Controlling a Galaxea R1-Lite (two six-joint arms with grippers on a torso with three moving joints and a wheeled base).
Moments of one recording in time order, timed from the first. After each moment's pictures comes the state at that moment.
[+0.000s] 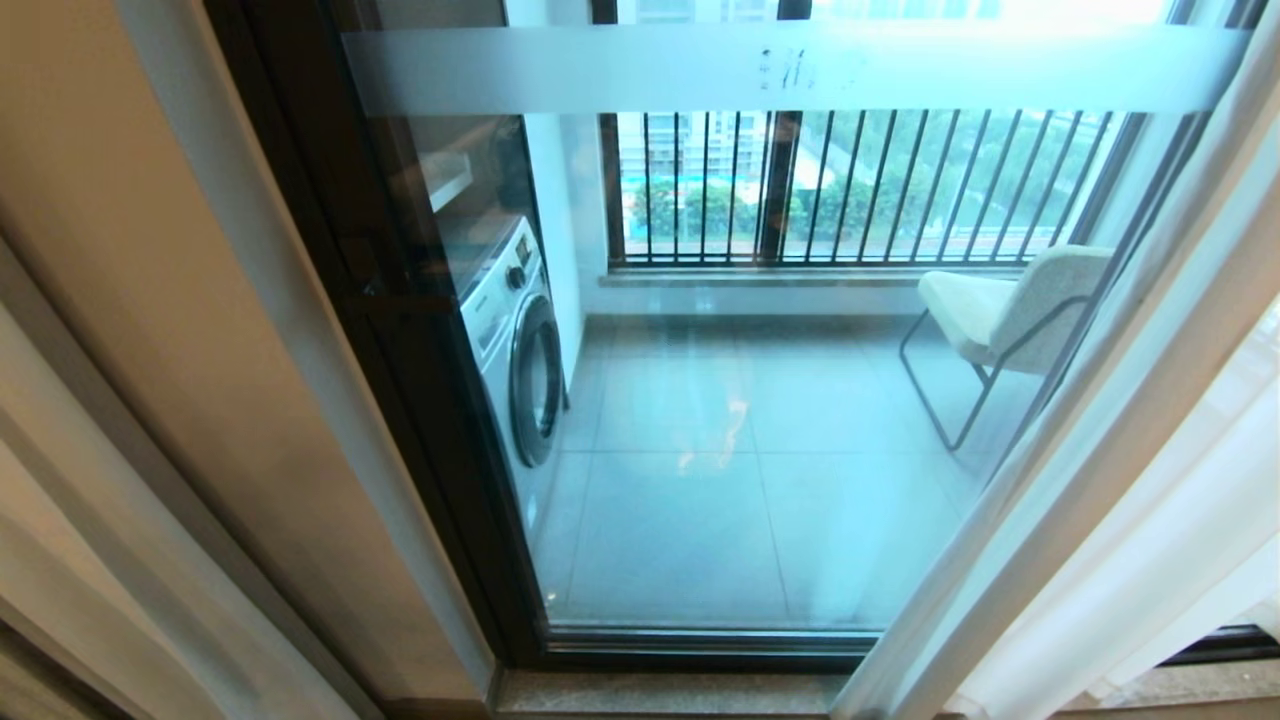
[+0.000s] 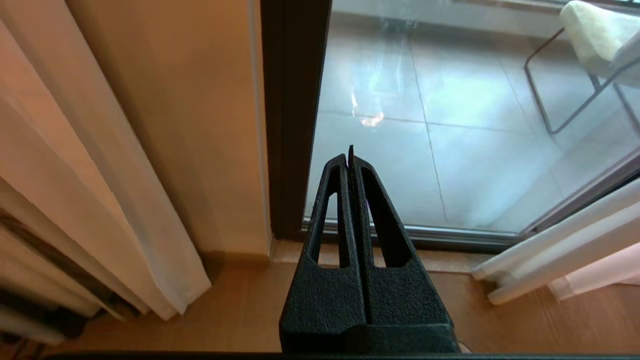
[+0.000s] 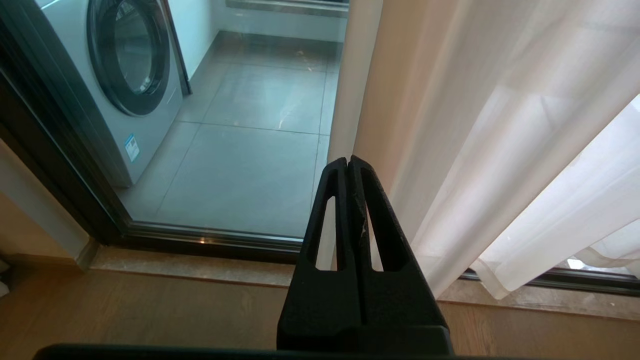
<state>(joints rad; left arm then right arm) 0.00 0.32 -0.43 0.29 -0.04 -0.11 0.00 0.00 -0.03 0.08 0.03 -0.08</state>
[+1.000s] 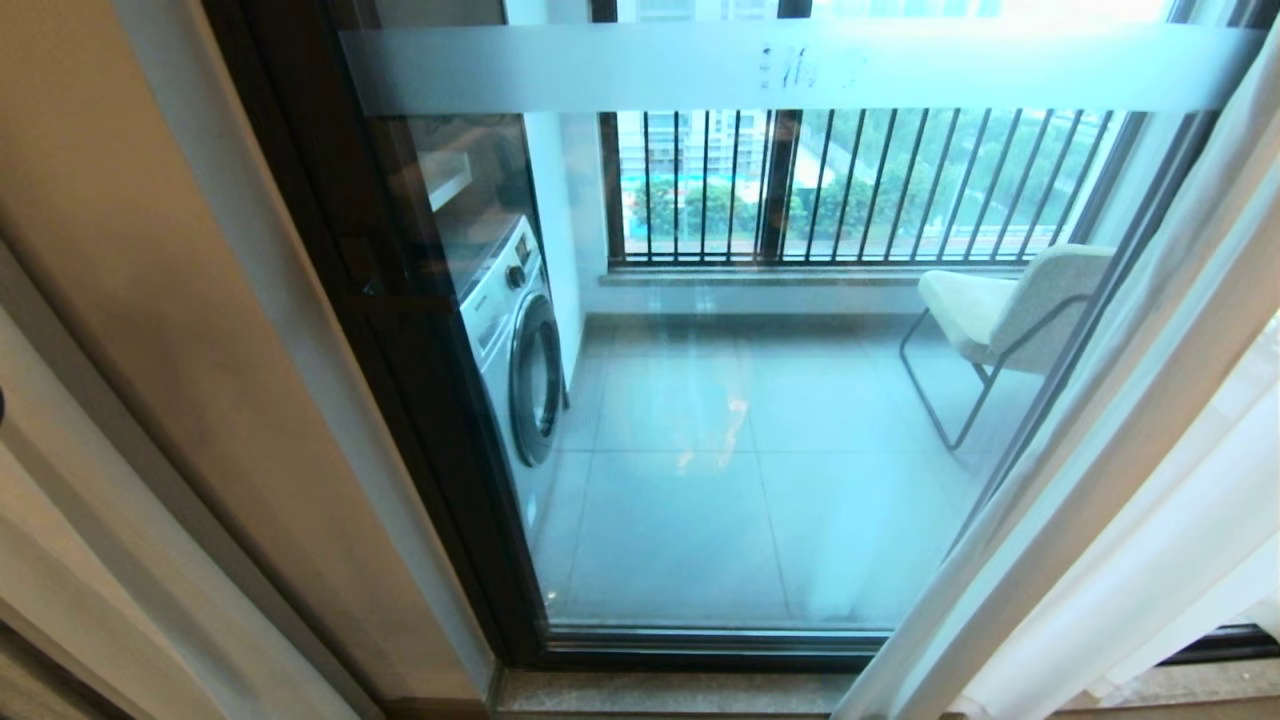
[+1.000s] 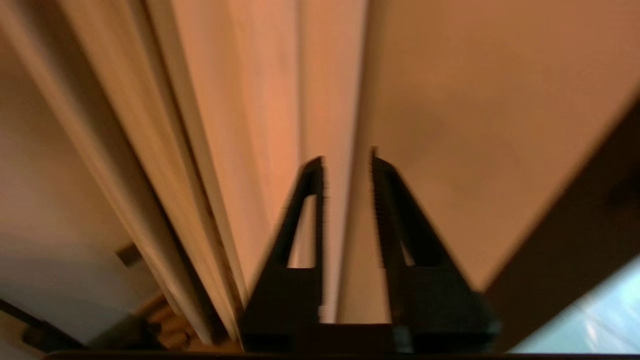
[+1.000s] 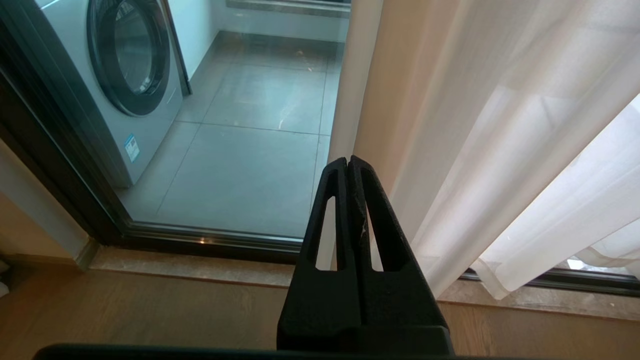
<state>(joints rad) 0.27 1.09 -0.72 -0.32 0.46 -0.11 0.00 0.00 -0.03 0.08 0.03 -0.08</state>
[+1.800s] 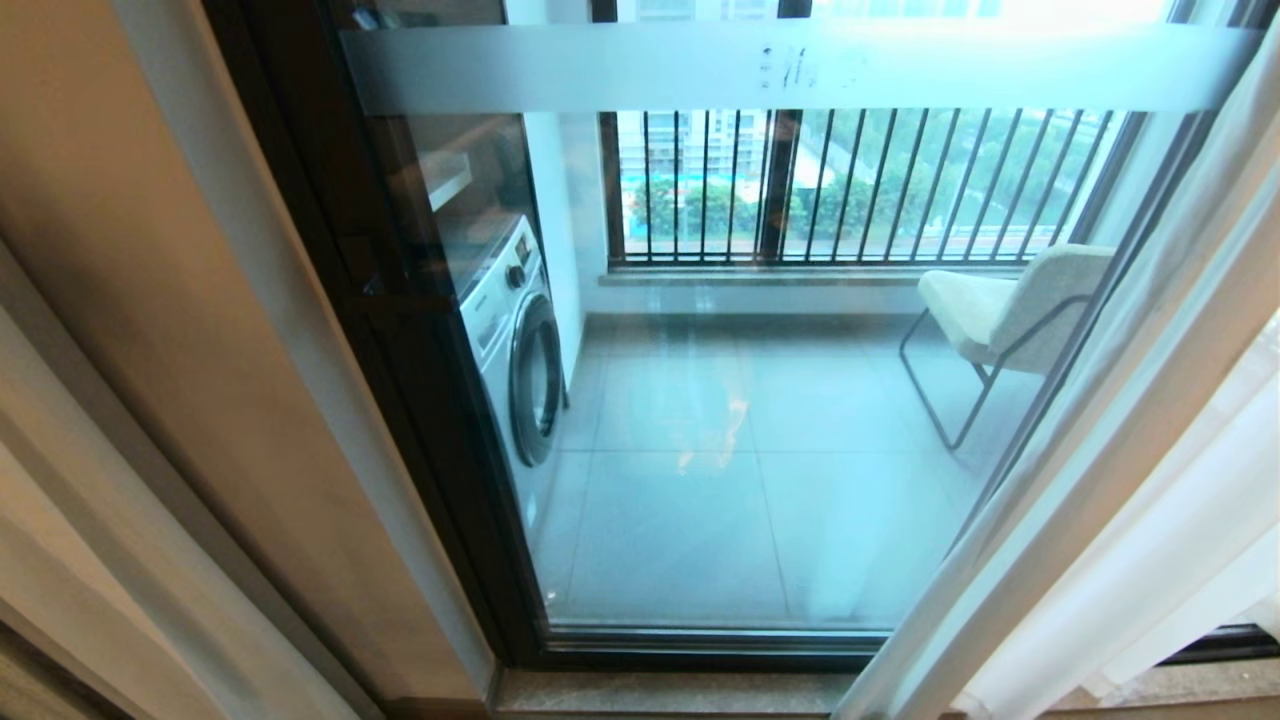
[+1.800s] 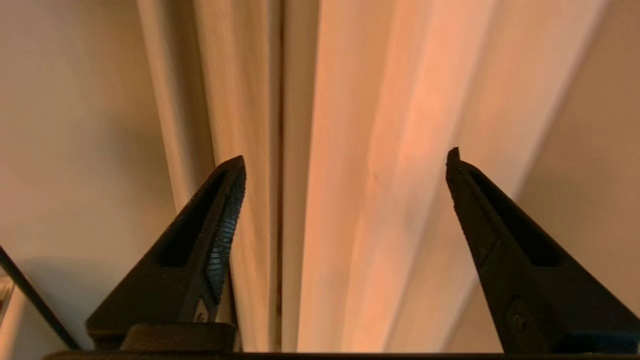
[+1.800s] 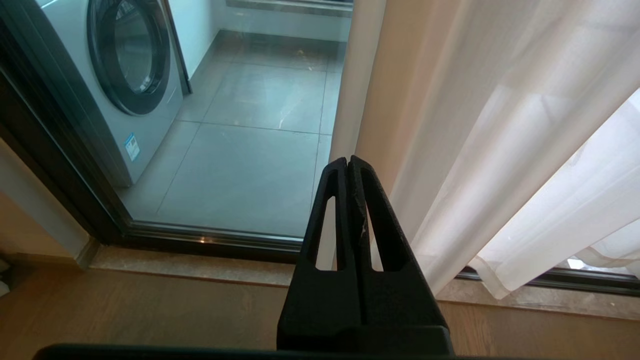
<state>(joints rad) 0.58 1.33 -0.86 -0.63 0.46 -0.07 0.00 0.00 -0.03 0.08 0.03 -0.08</state>
